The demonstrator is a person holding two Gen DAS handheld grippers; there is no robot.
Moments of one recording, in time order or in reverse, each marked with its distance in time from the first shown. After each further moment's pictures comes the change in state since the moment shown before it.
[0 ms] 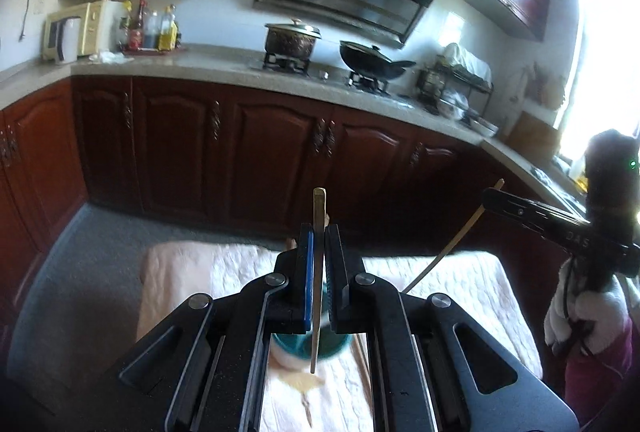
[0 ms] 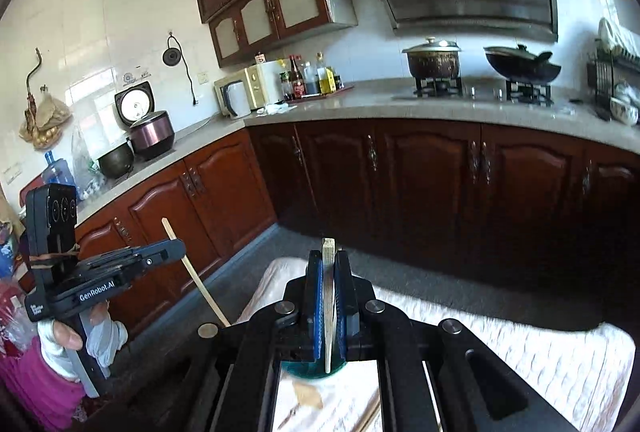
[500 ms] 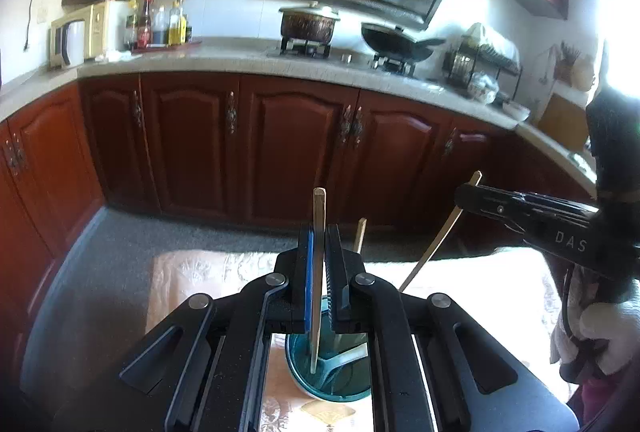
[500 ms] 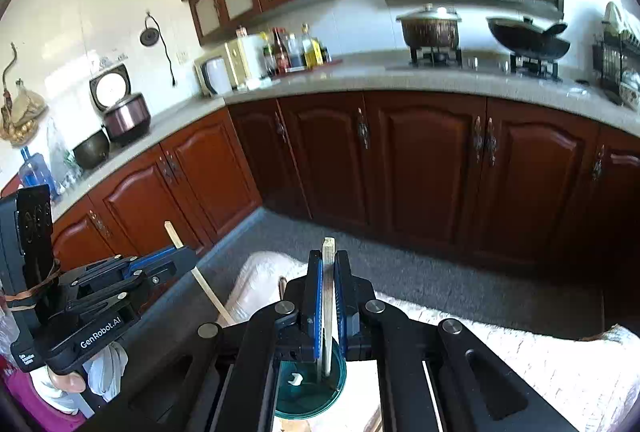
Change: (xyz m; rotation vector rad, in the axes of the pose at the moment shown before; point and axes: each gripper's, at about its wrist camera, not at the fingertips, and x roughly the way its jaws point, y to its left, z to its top) left arm 0.087 0.008 -0.009 0.037 0.047 0.109; right arm 0.099 -0.020 -0.010 0.042 0.118 -0.017
